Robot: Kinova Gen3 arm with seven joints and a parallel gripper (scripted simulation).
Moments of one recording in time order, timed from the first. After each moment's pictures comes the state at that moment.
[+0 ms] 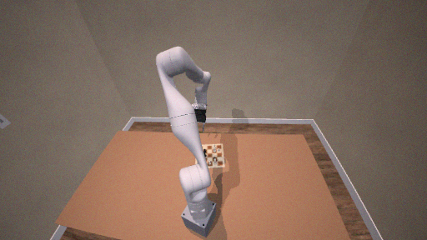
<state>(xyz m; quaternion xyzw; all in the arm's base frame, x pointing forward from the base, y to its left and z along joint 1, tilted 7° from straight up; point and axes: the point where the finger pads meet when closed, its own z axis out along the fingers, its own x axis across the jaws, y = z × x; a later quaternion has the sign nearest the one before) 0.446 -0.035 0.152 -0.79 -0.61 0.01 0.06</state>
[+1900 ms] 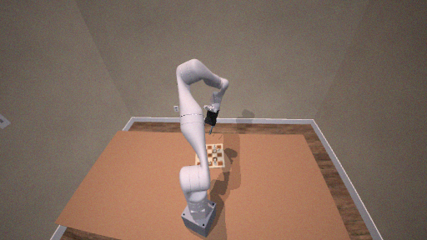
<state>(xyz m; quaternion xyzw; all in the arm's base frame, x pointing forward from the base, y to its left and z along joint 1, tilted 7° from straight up) 0.469 -0.088 0.111 -0.87 -0.47 0.00 0.15</state>
